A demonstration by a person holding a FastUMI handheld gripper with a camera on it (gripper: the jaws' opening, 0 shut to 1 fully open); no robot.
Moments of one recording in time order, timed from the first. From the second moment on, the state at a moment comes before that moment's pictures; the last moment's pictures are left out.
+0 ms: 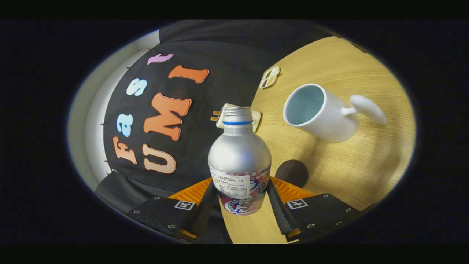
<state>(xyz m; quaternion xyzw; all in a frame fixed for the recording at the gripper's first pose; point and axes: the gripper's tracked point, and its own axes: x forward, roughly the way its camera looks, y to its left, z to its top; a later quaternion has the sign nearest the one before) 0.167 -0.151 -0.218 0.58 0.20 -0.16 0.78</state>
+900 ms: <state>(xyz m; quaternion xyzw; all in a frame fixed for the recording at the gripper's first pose) 0.176 -0.159 -0.191 0.72 0.15 -0.15 0.66</state>
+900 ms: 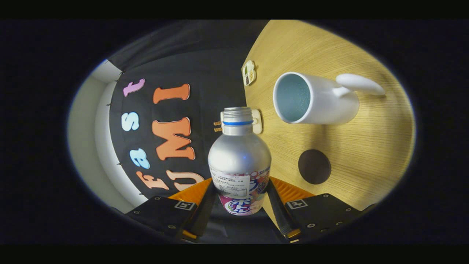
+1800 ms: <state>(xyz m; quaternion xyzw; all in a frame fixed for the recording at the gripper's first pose) 0.175 -0.163 -0.168 0.80 0.13 -0.13 0.58</state>
